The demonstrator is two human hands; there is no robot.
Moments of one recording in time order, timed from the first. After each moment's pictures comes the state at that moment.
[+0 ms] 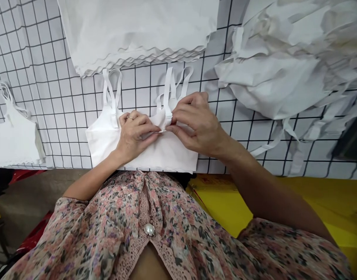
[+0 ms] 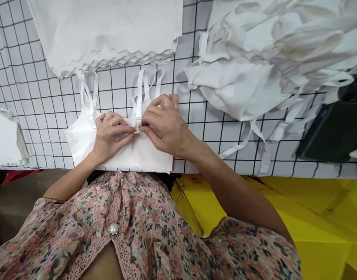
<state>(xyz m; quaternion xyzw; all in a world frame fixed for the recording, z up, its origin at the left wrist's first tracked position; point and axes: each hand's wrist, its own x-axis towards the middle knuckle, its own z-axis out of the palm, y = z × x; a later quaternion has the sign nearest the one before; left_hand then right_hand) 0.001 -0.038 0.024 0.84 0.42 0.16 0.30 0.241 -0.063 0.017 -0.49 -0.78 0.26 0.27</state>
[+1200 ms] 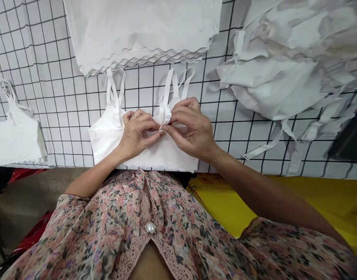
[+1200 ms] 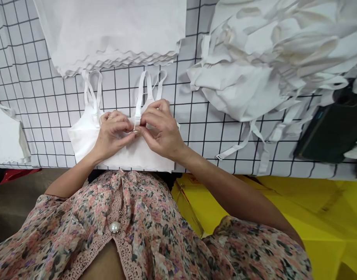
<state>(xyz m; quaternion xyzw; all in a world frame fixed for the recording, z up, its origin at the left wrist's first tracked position) 0.005 -0.031 0.036 0.80 0.43 0.14 0.39 0.210 -0.072 0.016 -0.54 -0.66 0.32 0.41</state>
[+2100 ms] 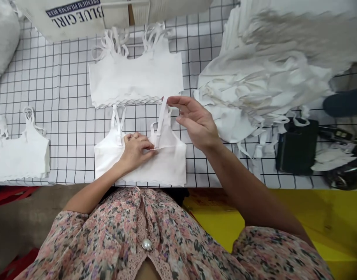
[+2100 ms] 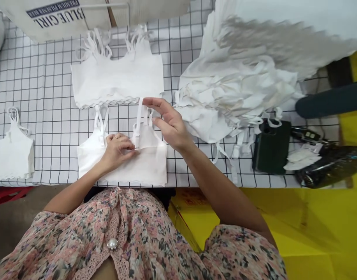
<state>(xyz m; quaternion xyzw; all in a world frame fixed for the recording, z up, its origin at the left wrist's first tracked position) 0.002 -0.025 0.019 0.82 0.43 0.13 0.36 0.244 -0.018 0.028 -0.50 -0.59 0.38 0.50</state>
